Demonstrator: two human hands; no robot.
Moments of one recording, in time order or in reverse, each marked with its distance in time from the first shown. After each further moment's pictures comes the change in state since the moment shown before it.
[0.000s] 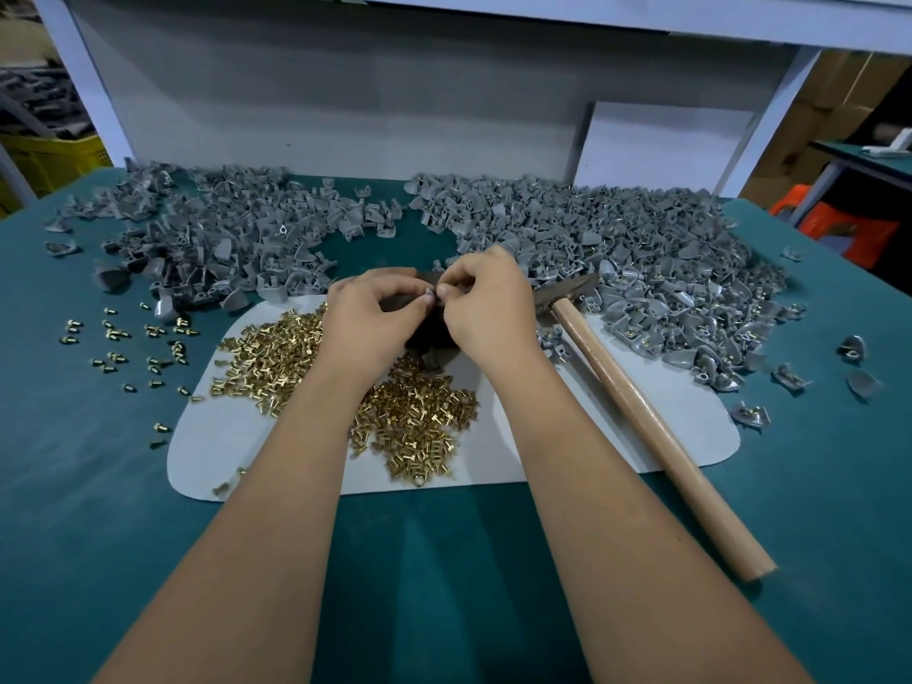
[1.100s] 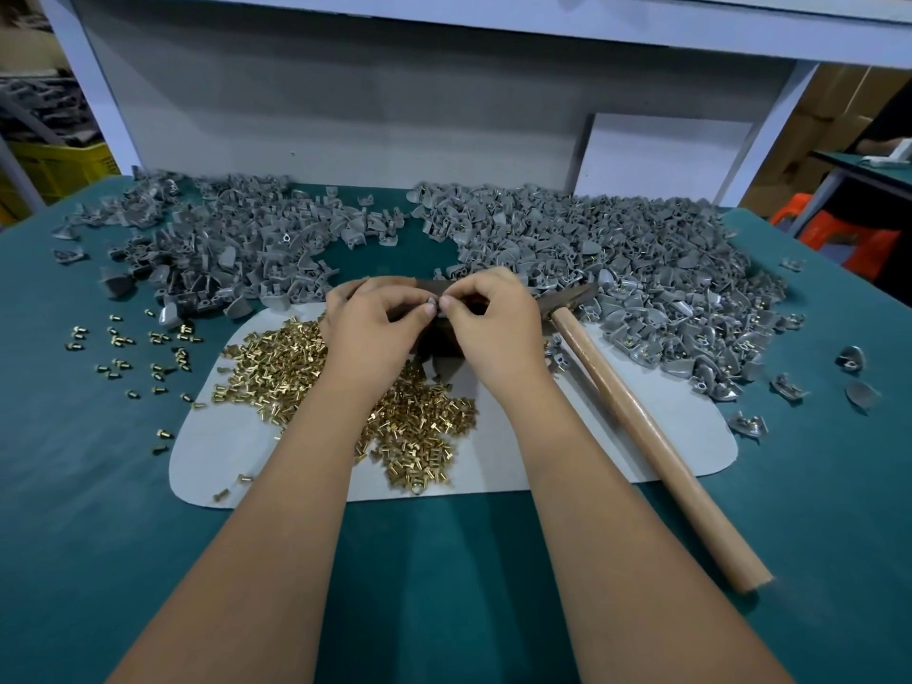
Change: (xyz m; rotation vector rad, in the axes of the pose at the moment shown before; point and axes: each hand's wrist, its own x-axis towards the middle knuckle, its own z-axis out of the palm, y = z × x) left_hand -0.010 0.012 0.002 0.156 0.063 -0.008; right_hand -0.006 0.020 0.002 0.217 0.039 -0.069
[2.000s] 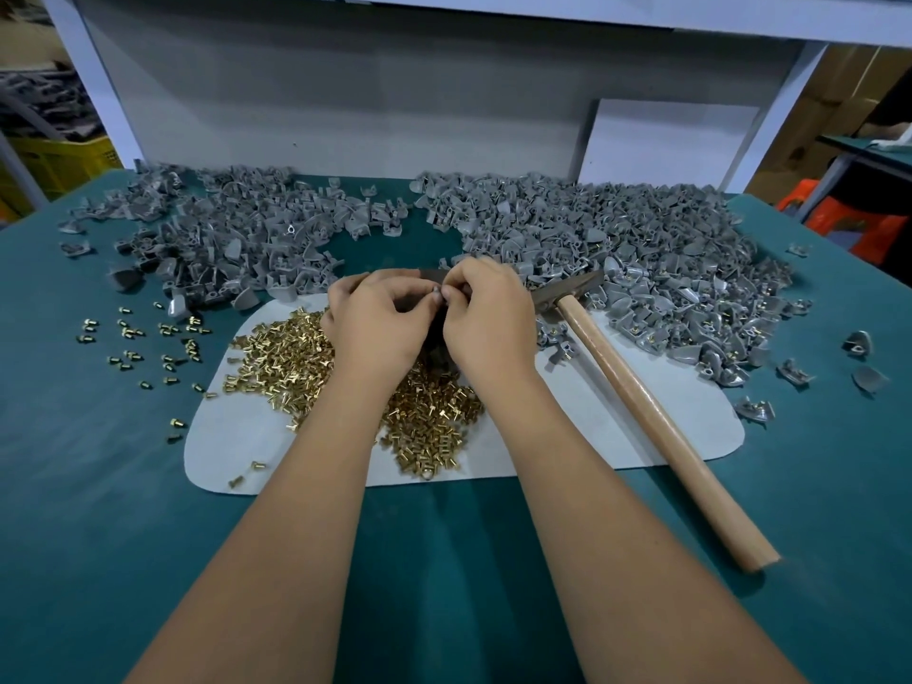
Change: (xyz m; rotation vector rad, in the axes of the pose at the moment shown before) left_hand -0.006 0.006 0.000 0.094 0.061 -0.052; right_hand -0.010 -0.012 0.012 -0.255 0.079 -0.110
